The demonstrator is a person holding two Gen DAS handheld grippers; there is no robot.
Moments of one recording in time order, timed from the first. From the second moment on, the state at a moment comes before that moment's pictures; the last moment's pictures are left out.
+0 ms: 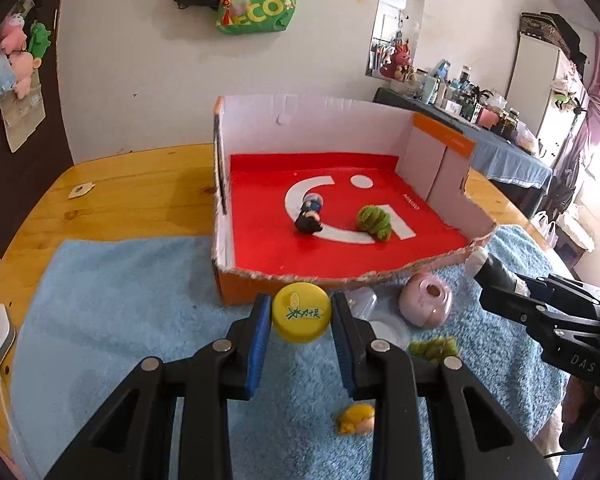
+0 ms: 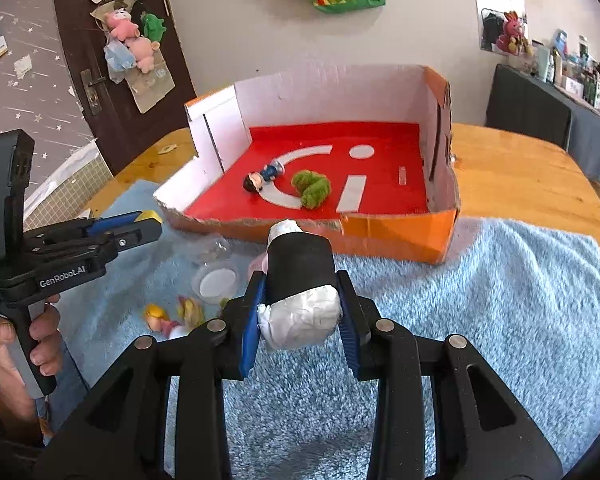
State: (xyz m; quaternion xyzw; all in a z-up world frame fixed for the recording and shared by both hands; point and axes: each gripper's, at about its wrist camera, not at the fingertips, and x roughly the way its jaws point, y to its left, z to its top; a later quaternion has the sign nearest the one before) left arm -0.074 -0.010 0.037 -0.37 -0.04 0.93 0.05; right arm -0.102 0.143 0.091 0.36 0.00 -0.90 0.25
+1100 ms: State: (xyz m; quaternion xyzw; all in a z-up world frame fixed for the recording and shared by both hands) left arm -0.135 0.016 0.066 -0.36 -0.04 0.93 0.09; right arm -0.147 0.127 0.124 0.34 0.02 -0.90 0.26
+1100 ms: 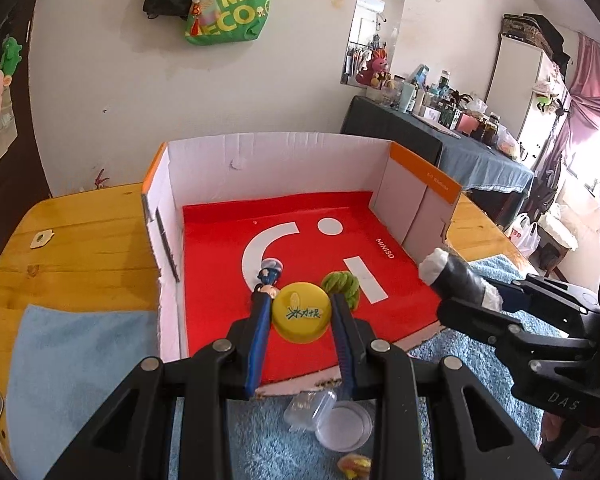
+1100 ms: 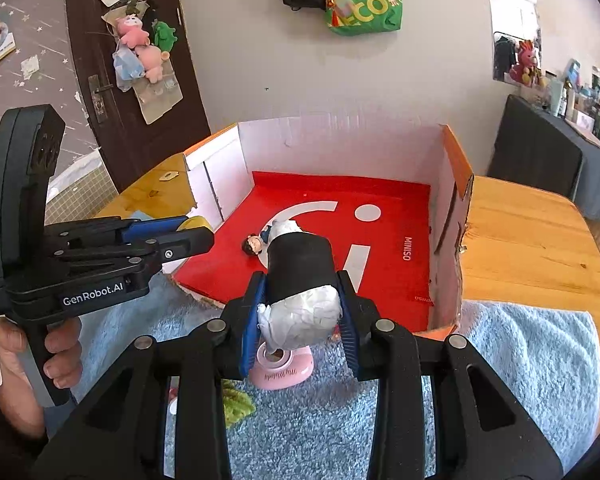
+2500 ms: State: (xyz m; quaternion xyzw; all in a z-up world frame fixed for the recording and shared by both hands) left arm -0.192 0.030 0.013 -0.46 -0.03 0.88 0.11; right arm -0.212 0.115 0.083 0.44 0.10 -0.86 0.23
